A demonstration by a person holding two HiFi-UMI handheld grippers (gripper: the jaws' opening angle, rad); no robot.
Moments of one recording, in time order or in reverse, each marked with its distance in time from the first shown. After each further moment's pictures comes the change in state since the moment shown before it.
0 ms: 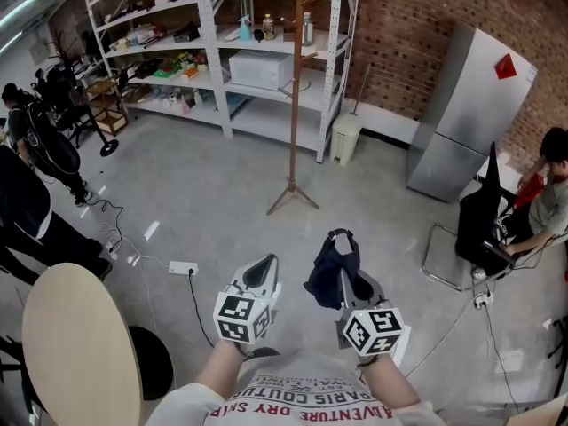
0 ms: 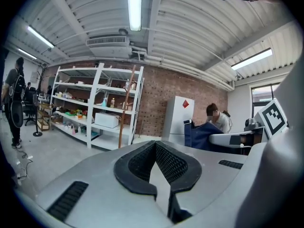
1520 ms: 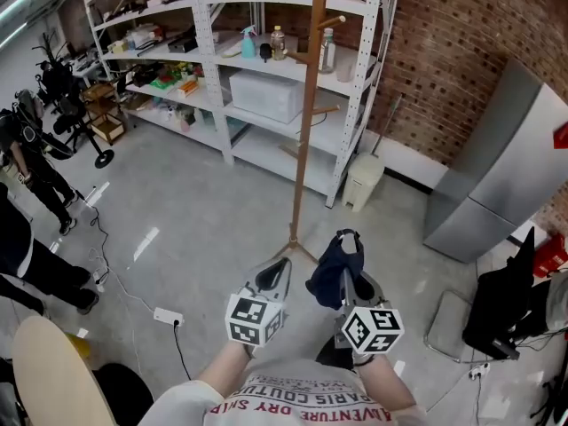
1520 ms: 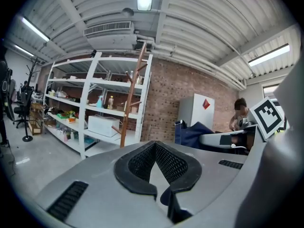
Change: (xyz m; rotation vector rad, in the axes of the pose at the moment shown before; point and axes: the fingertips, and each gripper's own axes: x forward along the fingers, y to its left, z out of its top) left arm 0.426 0.192 0.111 -0.005 -0.016 0.026; right arm 0.434 -0.218 0.121 0.047 0.019 0.004
